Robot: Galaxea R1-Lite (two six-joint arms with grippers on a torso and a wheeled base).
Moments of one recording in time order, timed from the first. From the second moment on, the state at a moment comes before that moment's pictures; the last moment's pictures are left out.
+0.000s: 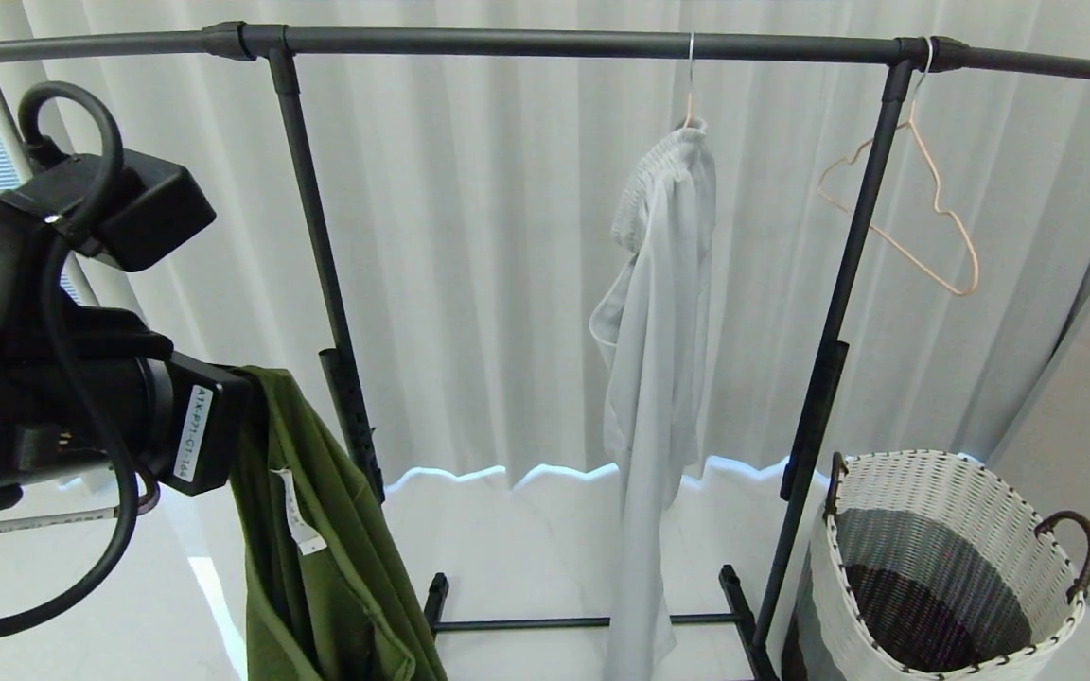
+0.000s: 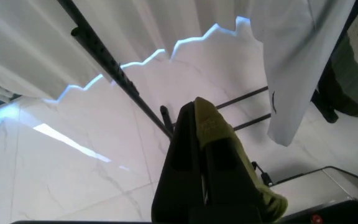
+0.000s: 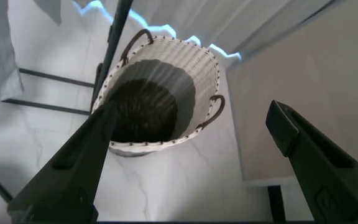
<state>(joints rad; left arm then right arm) -0.53 1.26 -1.13 0.42 0.25 0.09 0.13 1.09 -1.10 0.49 -0.22 -0.33</state>
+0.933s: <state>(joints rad) -0.53 1.24 -1.13 0.42 0.25 0.09 0.13 1.12 -1.10 0.49 -0.19 -0.16</state>
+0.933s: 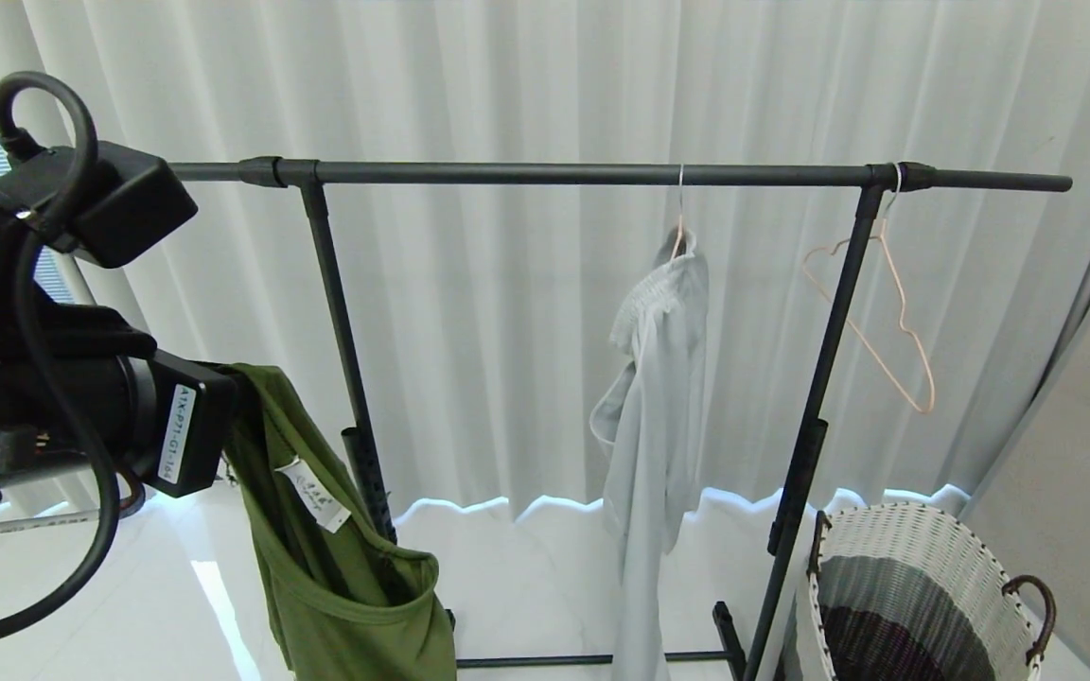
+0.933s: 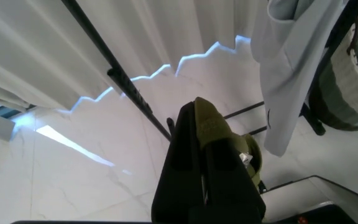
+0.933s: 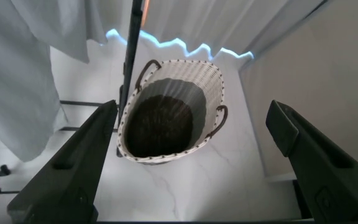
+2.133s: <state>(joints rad) -0.53 1.24 -1.12 0.40 0.25 0.10 0.12 1.13 -1.01 0.39 -0.18 -0.15</state>
